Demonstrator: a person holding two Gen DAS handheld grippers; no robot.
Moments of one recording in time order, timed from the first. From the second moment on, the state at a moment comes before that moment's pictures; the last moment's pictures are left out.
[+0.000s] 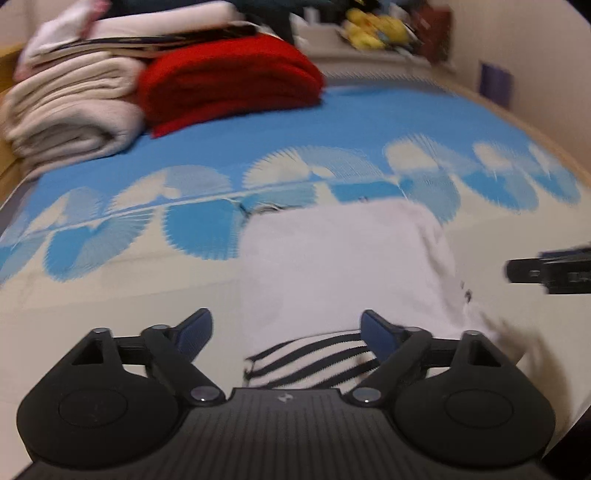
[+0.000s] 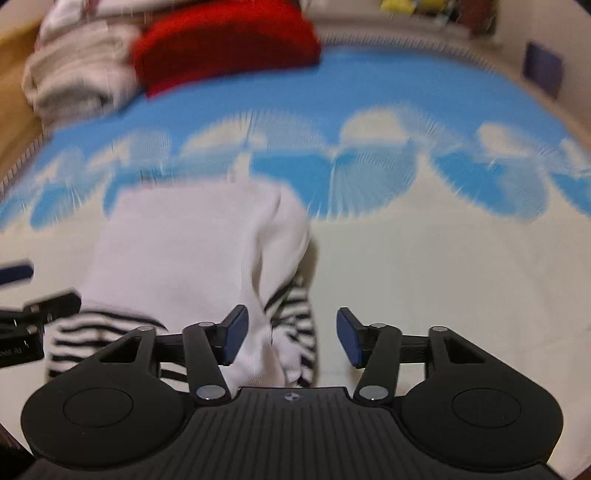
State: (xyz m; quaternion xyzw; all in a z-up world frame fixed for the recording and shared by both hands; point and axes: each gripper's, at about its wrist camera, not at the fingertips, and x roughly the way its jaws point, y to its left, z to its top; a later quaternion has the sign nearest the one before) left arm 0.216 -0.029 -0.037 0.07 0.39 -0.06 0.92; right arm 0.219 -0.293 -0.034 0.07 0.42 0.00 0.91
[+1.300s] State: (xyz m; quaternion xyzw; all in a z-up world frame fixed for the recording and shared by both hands) left arm 0.108 -0.040 -0.032 0.01 0.39 -0.02 0.92; right arm 0.098 -0.249 -0.016 0.02 0.34 -0.02 0.94
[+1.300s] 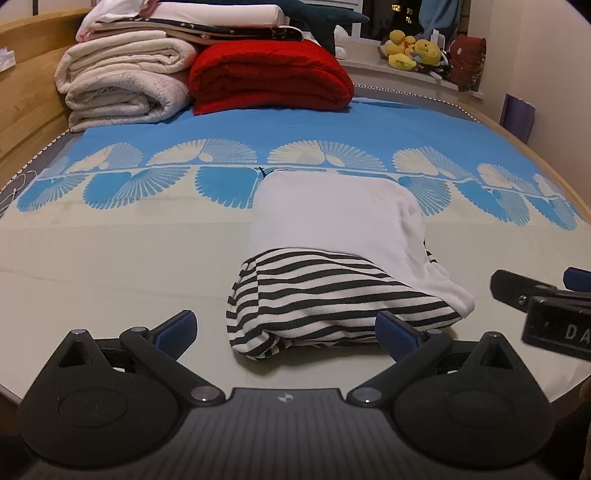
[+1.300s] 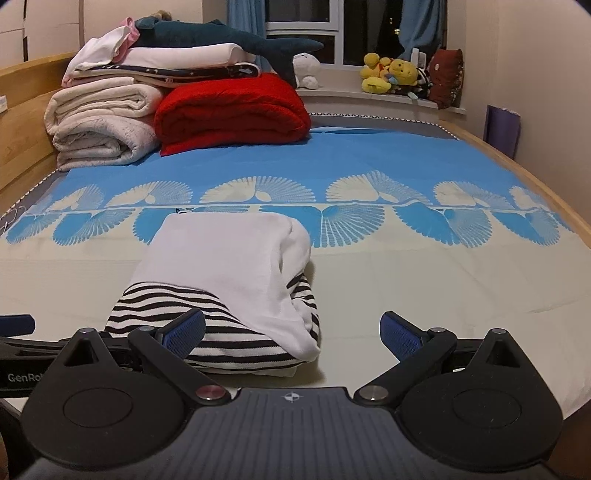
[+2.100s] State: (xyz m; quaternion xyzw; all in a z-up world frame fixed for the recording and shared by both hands) left arm 0.110 -0.035 -0.036 0.01 0.40 -0.02 0.92; right arm 0.098 -0.240 -0.017 -0.01 0.33 -0.02 0.94
